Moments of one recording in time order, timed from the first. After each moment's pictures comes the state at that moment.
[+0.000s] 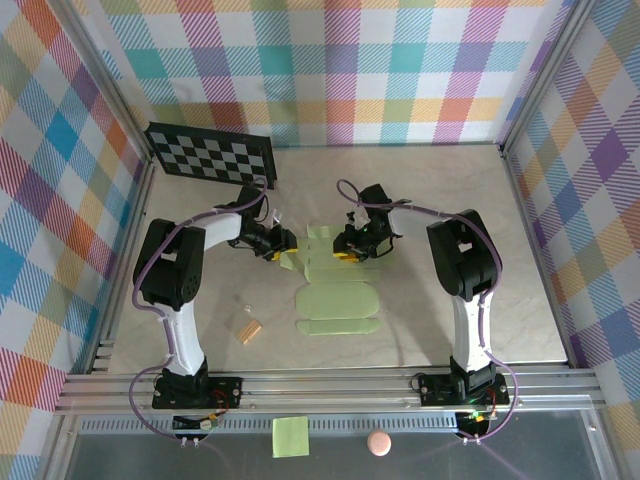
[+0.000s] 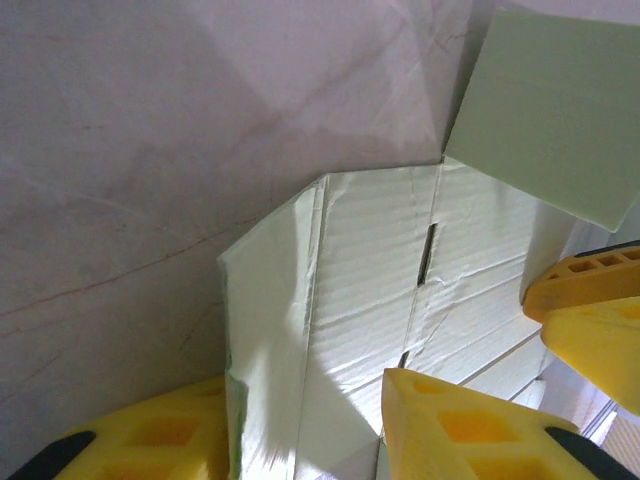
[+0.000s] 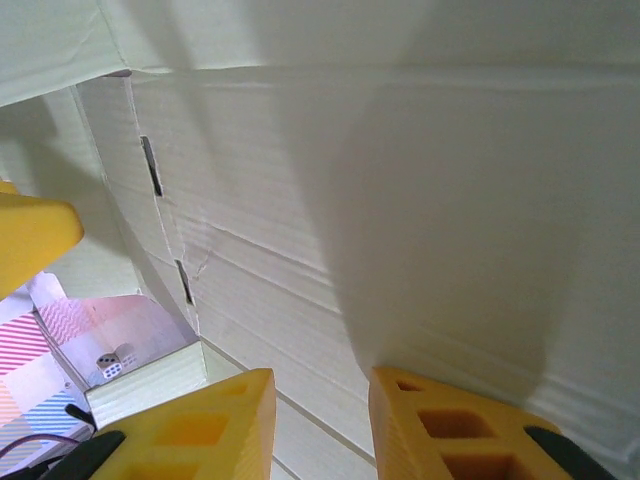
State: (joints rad) left arm -0.26 1.96 1.21 -0.47 0.60 -0.50; right arm 0.45 2.08 1.35 -0.52 -0.66 0.51
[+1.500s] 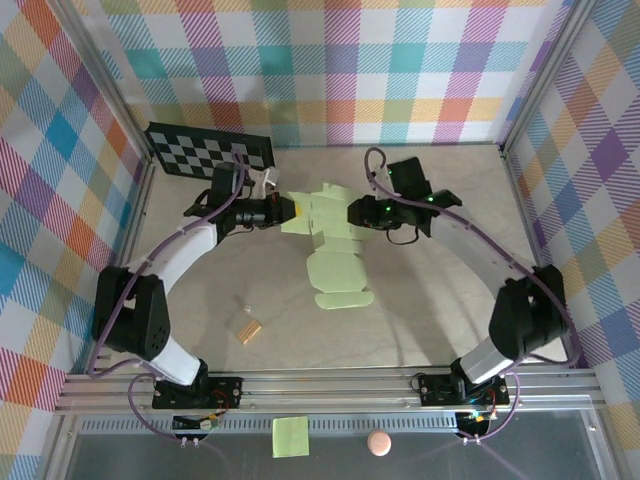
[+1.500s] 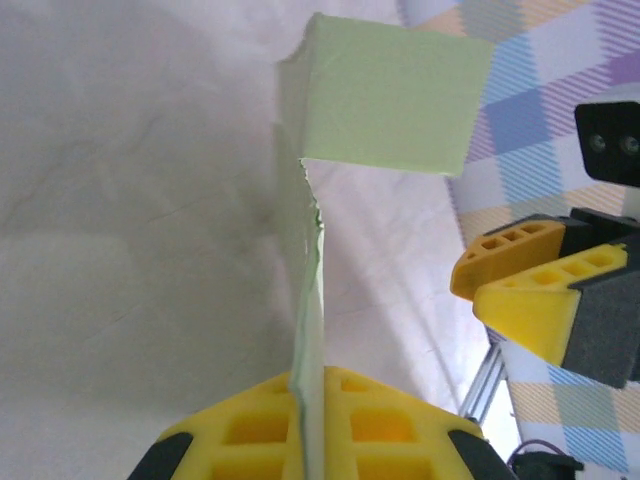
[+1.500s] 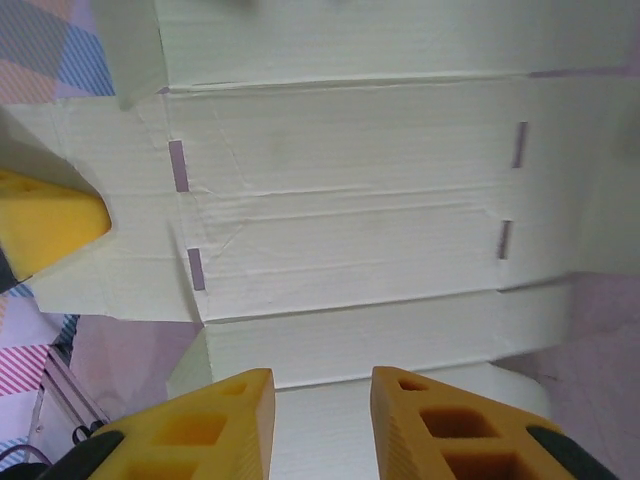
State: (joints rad) left arm -0.27 1.53 1.14 -0.22 0.80 -0.48; right arm 0.45 1.51 1.30 -0.57 -0.45 0.41
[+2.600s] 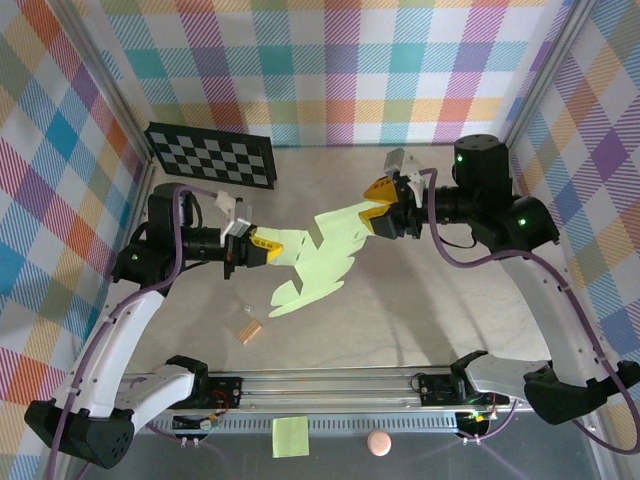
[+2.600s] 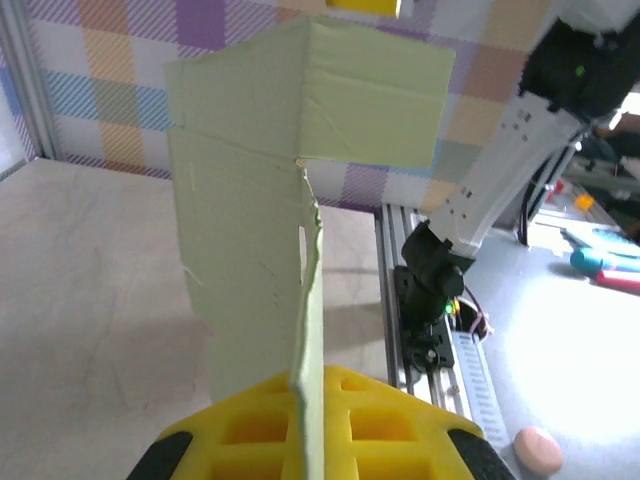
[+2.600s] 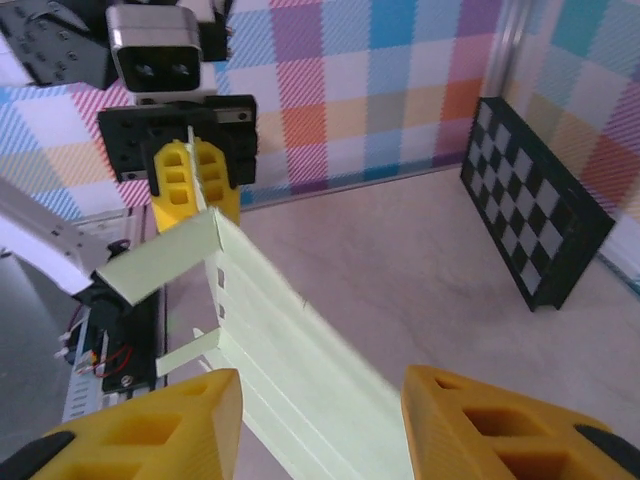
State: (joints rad) left arm -0.28 0.99 1.13 -0.66 1.17 0.38; right arm 0.48 1.21 1.64 -0.90 -0.81 -0.40
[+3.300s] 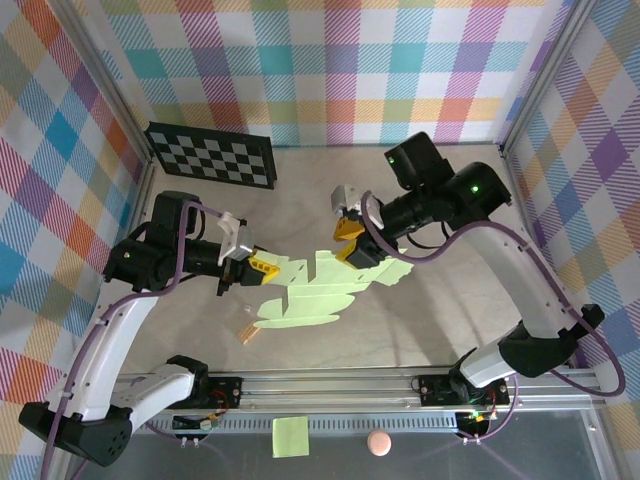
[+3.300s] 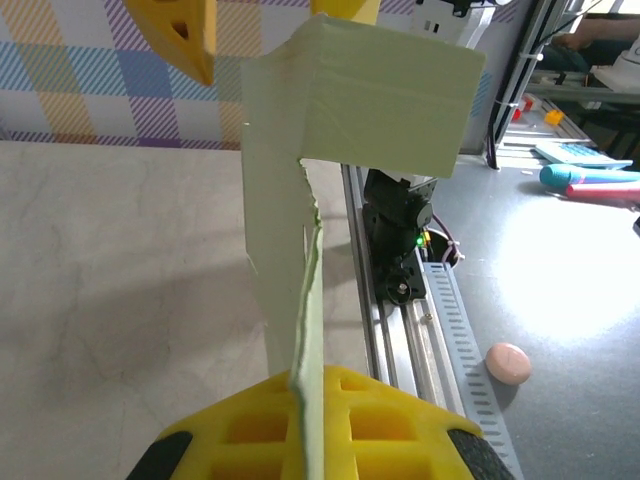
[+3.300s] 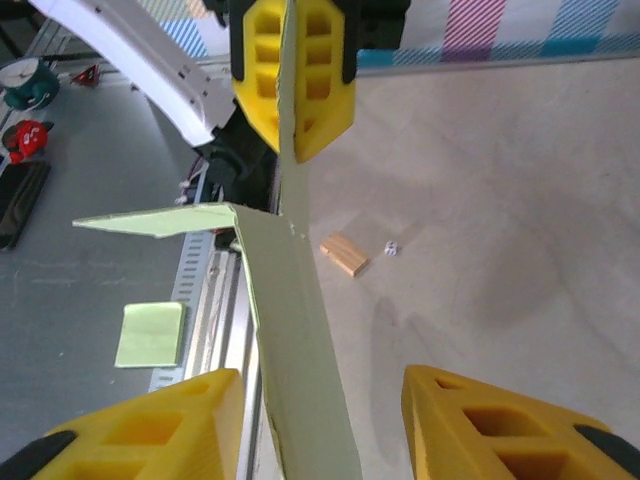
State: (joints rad) left arm -0.32 1.00 1.23 -1.03 1.14 0.72; right arm 0.71 1.48 1.95 -1.42 -0.75 -0.70
